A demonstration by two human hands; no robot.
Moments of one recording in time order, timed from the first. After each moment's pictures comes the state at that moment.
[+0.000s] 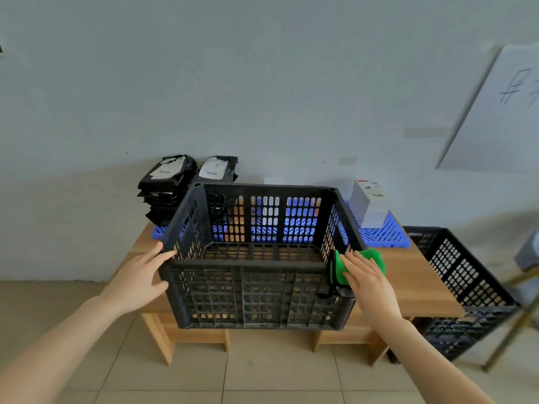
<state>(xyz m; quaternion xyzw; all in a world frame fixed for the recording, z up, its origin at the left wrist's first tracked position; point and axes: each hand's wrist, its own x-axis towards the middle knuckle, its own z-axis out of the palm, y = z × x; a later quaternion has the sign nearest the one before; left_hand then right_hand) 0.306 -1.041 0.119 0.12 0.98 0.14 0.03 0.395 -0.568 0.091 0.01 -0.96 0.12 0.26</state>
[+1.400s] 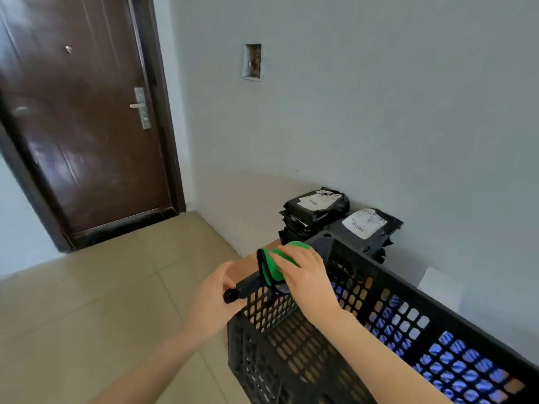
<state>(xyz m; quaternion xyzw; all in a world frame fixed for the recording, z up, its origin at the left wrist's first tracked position) 0.284 -0.968 0.131 -0.27 0.88 0.35 -0.19 0.121 -0.828 0.138 0.56 -0.77 0.25 0.20</state>
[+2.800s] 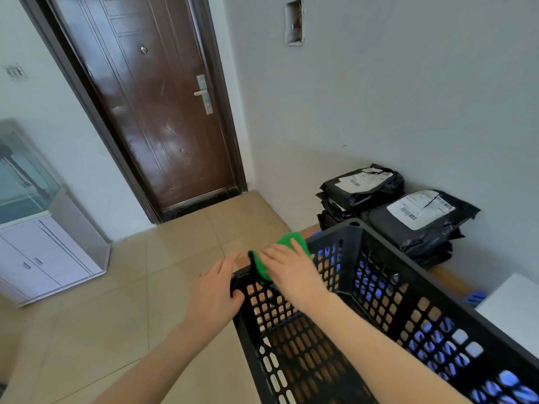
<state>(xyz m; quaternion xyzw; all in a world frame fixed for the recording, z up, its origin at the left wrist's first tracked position) 0.263 -0.931 0.131 -0.38 0.90 0.11 -0.17 0.084 -0.866 0.097 0.69 -0.70 0.16 0.08</state>
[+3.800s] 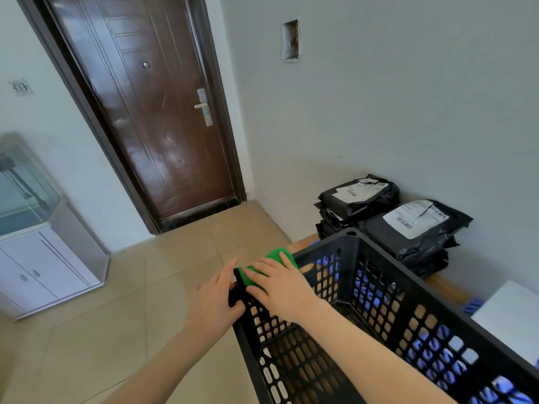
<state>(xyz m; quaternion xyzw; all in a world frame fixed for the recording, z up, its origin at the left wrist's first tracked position) 0.267 -0.935 0.133 -0.39 0.90 0.13 -0.16 0.101 -0.868 0.109 0.71 -0.70 0.13 0.00</state>
